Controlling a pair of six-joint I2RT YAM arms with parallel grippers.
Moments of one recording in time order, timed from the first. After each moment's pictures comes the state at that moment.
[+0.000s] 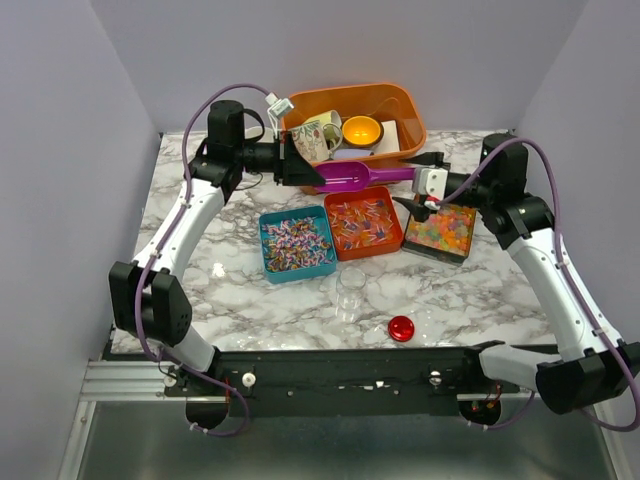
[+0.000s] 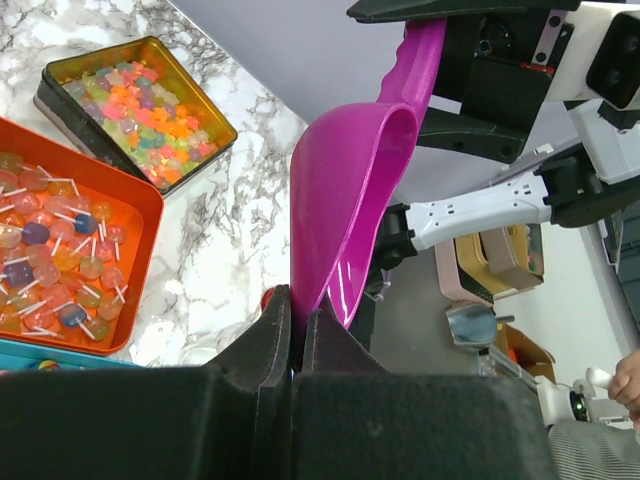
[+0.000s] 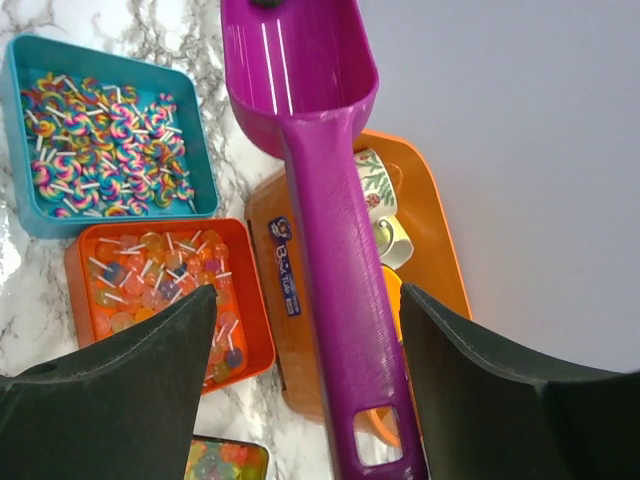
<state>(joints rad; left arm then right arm) -0.26 1.58 1.49 -0.21 1.23 -0.48 0.26 1.18 1.27 -0.45 -0.88 -1.12</state>
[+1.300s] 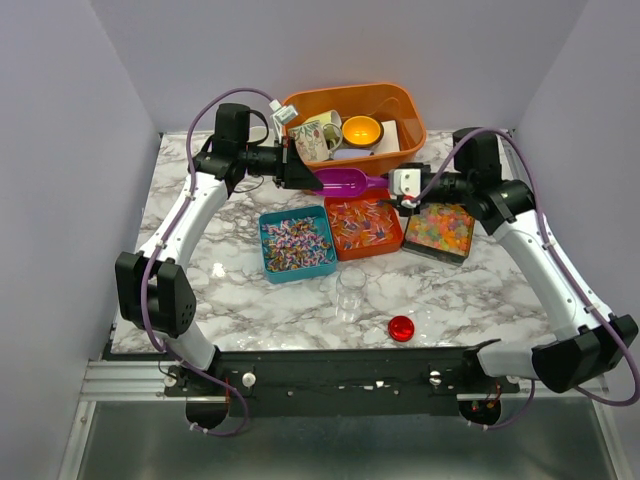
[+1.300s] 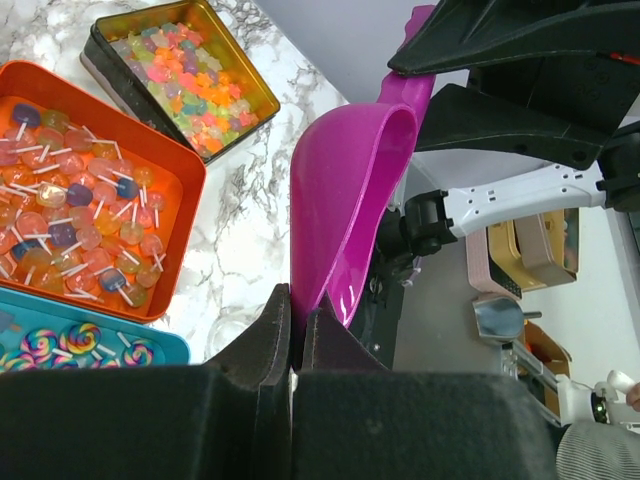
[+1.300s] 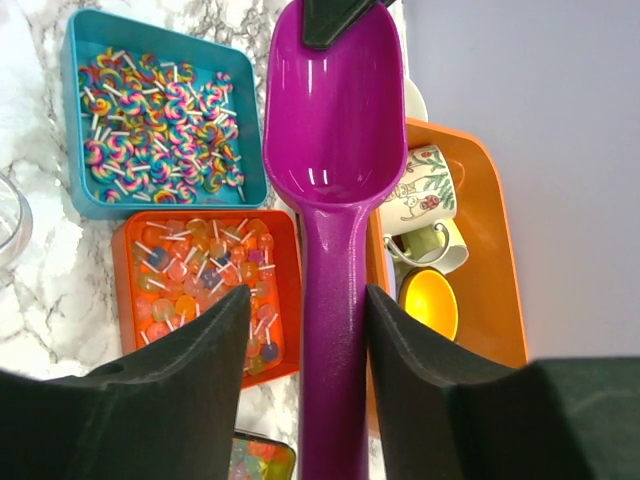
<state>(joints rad) -0.25 1.64 1.54 -0.40 1.17 -0.31 0.36 1.31 1.41 -0.65 -0.81 -1.21</state>
